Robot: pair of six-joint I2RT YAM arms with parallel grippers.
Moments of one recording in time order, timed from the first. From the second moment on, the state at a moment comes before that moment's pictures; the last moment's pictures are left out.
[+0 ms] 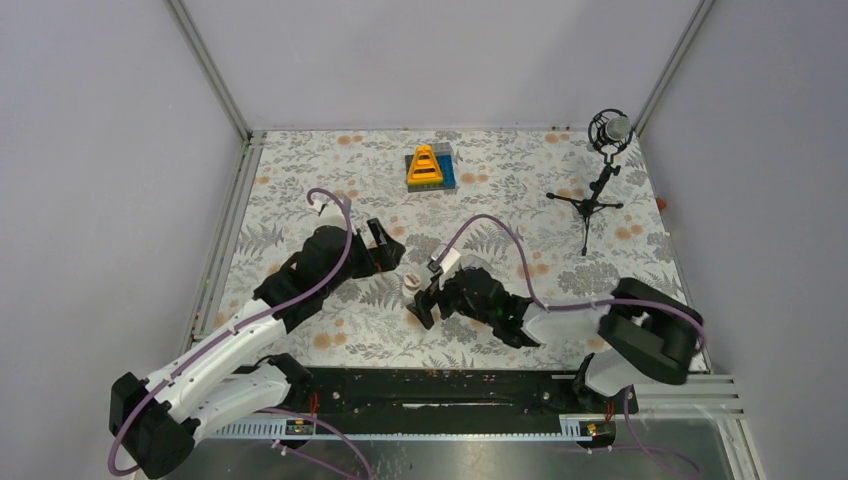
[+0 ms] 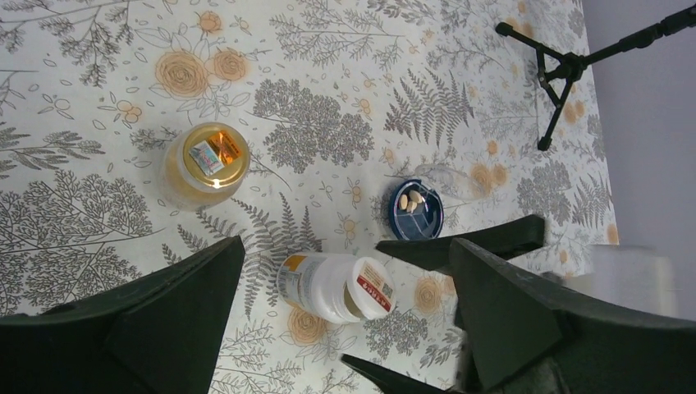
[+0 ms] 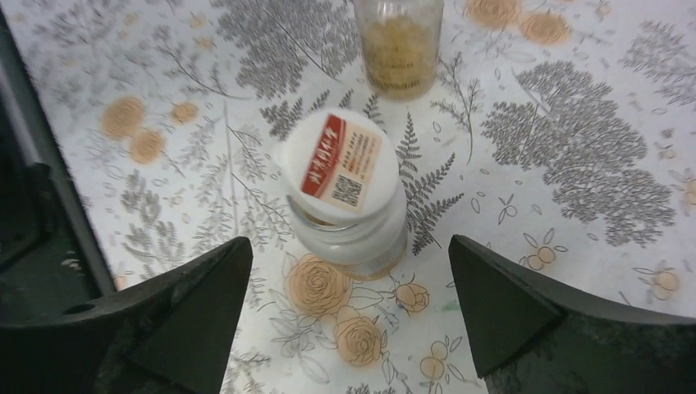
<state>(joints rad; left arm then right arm) -0.67 0.90 0.71 -0.30 -0.18 -0.73 1.04 1.55 0.49 0.70 0.05 0.17</state>
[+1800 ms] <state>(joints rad) -0.64 0.93 0.43 -0.03 0.11 -0.97 0.89 1.40 0.81 -0.08 -0.08 1.03</state>
